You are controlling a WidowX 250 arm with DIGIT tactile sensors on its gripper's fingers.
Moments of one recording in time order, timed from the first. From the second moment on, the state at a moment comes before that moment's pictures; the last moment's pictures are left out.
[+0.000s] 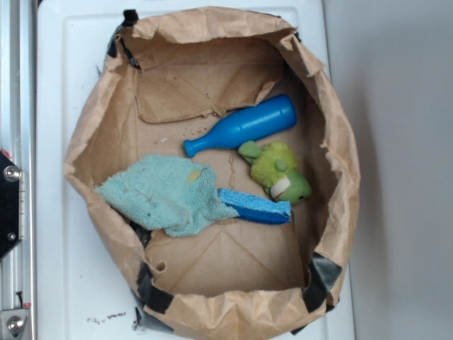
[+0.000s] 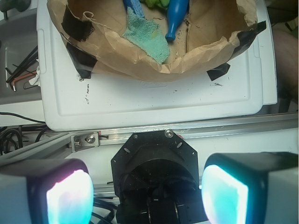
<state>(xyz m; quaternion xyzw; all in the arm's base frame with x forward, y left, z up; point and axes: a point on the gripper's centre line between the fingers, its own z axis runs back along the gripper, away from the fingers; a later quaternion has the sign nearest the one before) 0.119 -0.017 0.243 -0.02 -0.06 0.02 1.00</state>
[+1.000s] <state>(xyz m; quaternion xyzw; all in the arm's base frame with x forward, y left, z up) 0.182 -0.027 0.213 -0.01 -0.05 0.06 1.00</state>
